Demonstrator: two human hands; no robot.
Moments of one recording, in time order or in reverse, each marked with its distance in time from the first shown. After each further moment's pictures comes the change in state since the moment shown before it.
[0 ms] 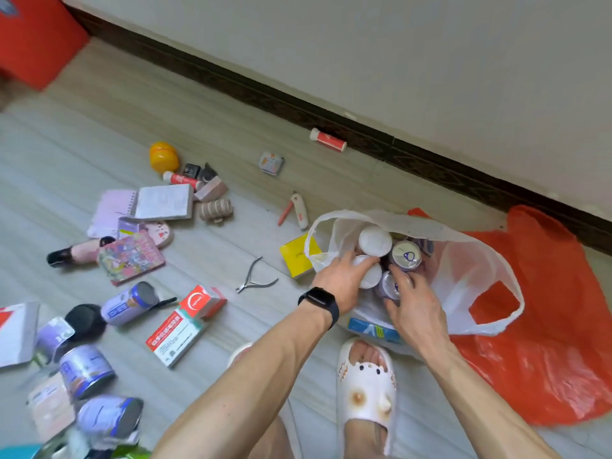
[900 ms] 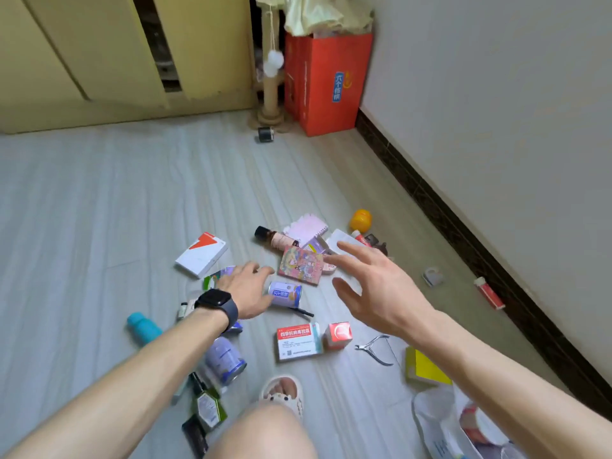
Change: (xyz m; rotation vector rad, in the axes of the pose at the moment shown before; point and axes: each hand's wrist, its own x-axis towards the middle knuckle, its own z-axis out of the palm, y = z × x) left_hand -0.365 -0.262 -0.111 -0.094 0.354 -0.865; right_hand -0.123 -0.409 -0.093 -0.148 0.024 -1.299
